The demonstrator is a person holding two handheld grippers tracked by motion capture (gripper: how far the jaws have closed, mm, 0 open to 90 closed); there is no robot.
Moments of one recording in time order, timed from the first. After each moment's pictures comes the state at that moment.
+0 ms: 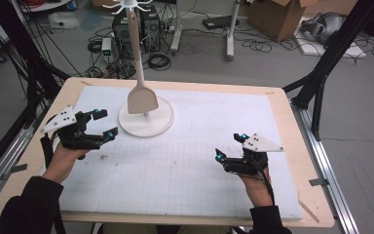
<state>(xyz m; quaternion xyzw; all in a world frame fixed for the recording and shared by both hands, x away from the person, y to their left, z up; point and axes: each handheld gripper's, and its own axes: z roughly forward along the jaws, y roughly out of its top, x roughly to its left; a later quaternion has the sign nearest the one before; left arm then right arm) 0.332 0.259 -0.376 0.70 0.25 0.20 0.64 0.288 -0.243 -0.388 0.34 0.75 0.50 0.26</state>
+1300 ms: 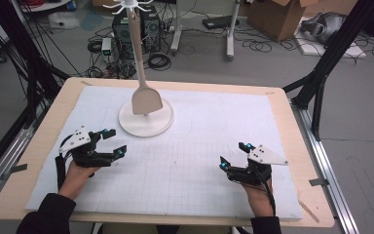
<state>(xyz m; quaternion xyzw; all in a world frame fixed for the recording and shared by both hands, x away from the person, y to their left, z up) 0.319 0.245 -0.425 0.71 0.28 0.19 0.62 0.269 -0.254 -0.410 0.37 0.73 0.51 0.26</state>
